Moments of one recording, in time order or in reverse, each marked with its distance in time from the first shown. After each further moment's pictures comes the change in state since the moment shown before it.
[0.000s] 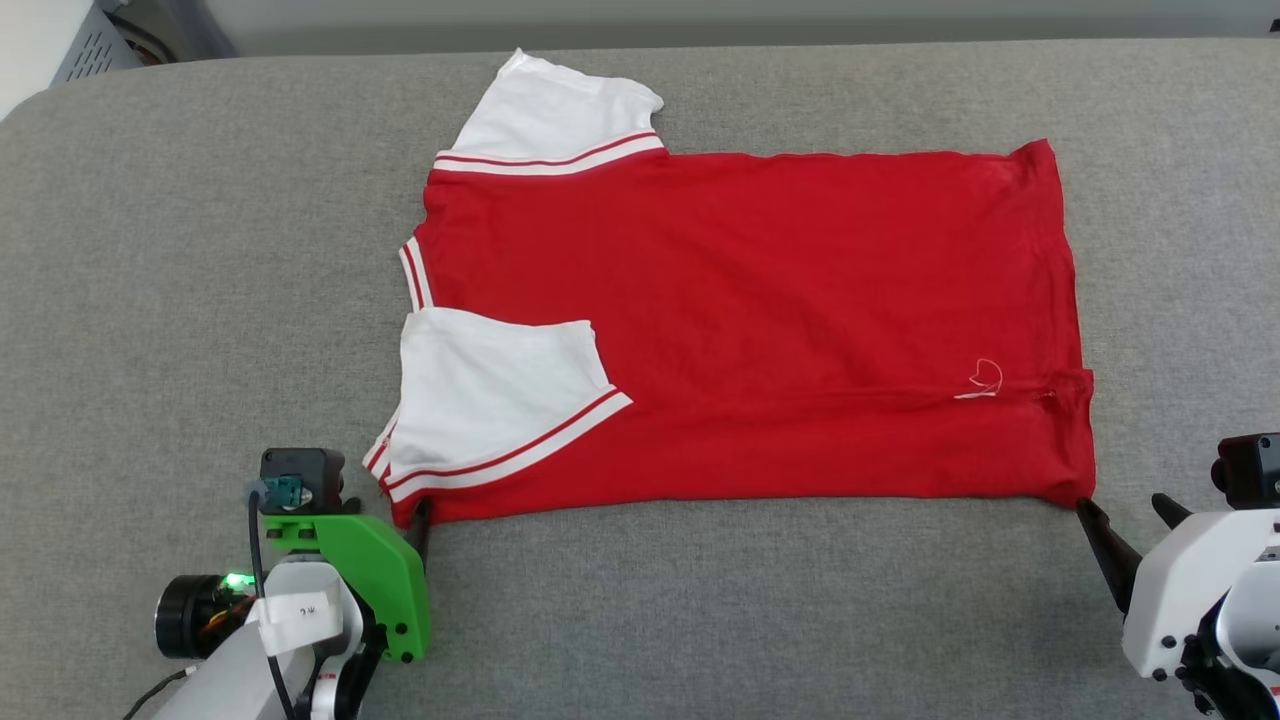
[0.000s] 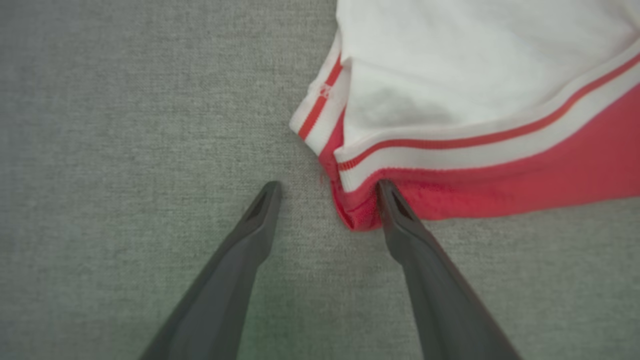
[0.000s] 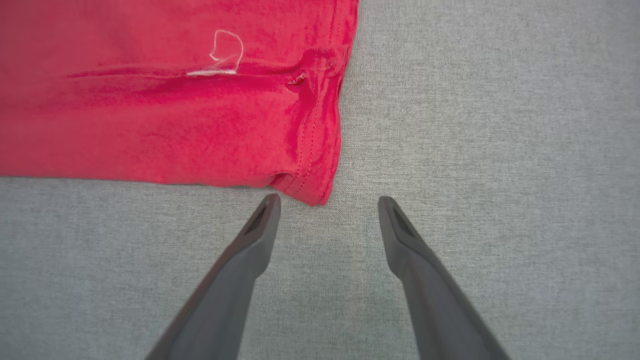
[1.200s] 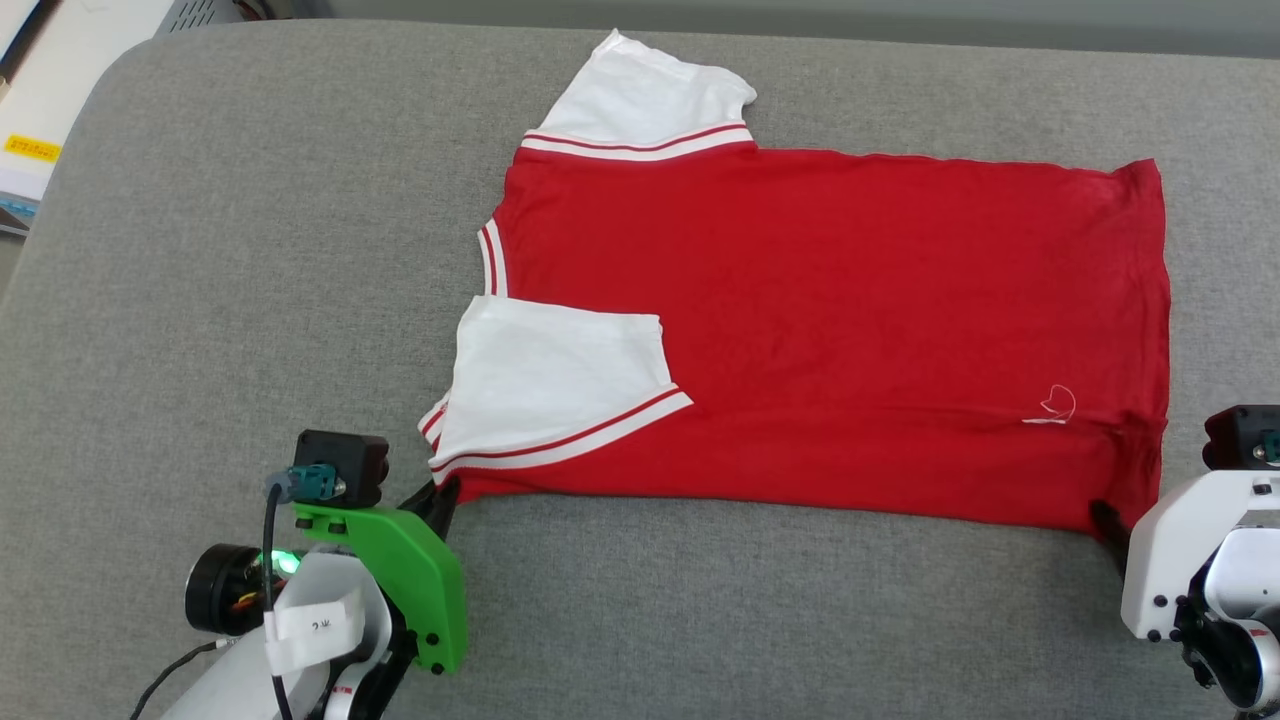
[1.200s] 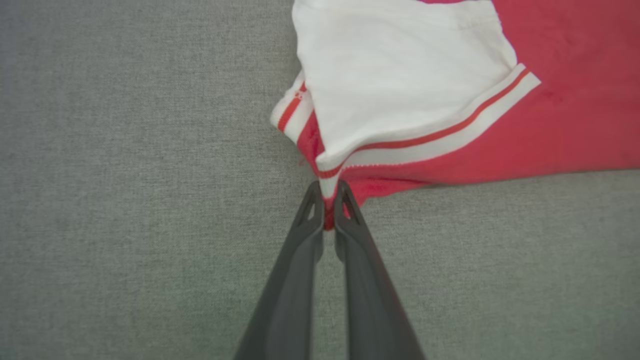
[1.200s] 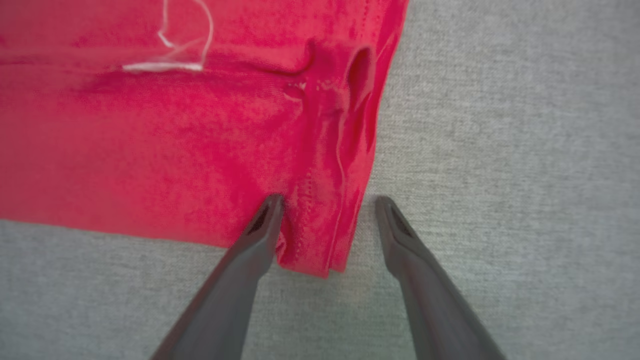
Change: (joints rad) left arm 0.017 0.054 -0.031 -0.269 -0.007 0.005 0.069; right arm -0.123 0.017 -0.029 0.243 -0.091 0.000 0.091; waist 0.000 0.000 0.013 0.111
